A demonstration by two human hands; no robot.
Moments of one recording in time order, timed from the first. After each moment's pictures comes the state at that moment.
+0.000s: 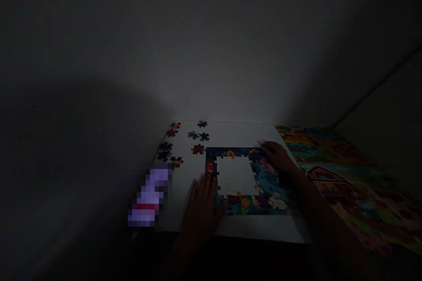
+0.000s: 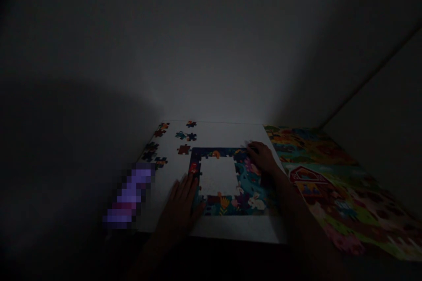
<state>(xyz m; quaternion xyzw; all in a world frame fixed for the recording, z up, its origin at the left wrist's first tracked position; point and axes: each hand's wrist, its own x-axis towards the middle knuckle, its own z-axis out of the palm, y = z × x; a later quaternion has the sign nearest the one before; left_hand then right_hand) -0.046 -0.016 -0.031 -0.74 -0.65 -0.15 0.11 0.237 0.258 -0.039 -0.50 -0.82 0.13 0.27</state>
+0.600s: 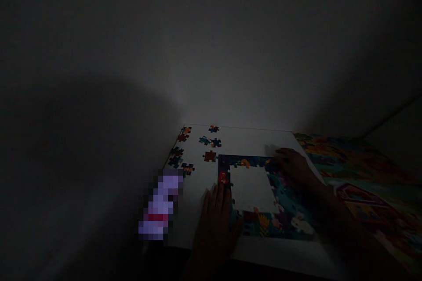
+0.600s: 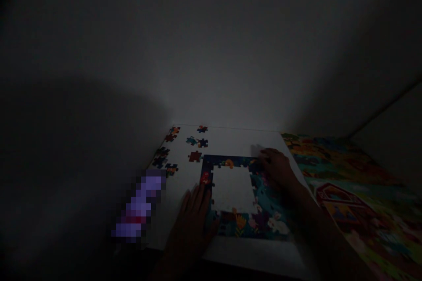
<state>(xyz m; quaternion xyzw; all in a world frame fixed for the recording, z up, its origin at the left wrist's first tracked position) -0.044 -0.020 -0.026 -0.74 -0.65 -0.16 0.10 0.212 0.248 -0.017 -0.51 -0.83 0.08 0.22</state>
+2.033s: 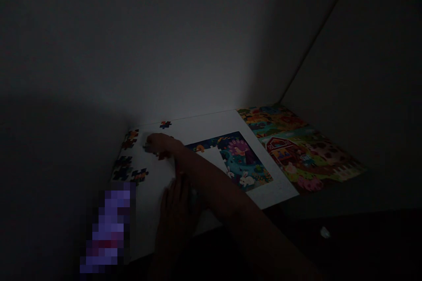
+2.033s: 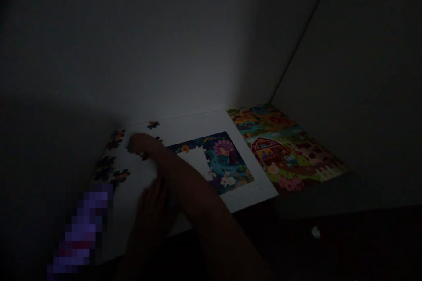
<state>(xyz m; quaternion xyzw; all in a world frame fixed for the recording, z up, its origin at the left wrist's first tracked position) -0.053 -0.011 -0.034 -0.75 -0.63 -0.19 0.08 -0.059 0.215 0.069 -0.28 -0.87 0.39 0.09</state>
